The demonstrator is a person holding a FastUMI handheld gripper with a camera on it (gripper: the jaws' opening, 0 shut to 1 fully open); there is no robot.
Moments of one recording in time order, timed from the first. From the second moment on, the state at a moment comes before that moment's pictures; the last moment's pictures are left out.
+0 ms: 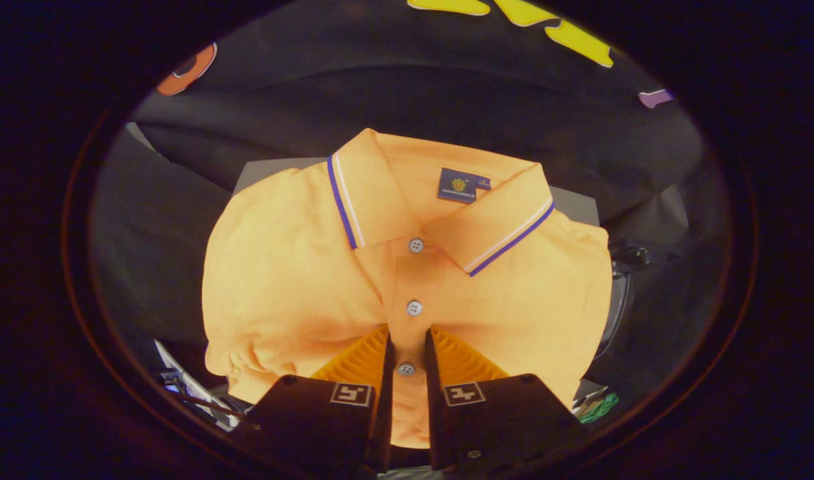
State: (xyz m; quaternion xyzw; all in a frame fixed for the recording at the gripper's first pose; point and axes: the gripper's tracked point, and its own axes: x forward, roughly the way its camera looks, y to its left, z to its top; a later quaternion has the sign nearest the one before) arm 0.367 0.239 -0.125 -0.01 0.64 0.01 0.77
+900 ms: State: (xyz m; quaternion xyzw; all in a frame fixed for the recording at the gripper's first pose) arm 0.379 0.221 -0.039 0.06 0.57 0.08 0.81
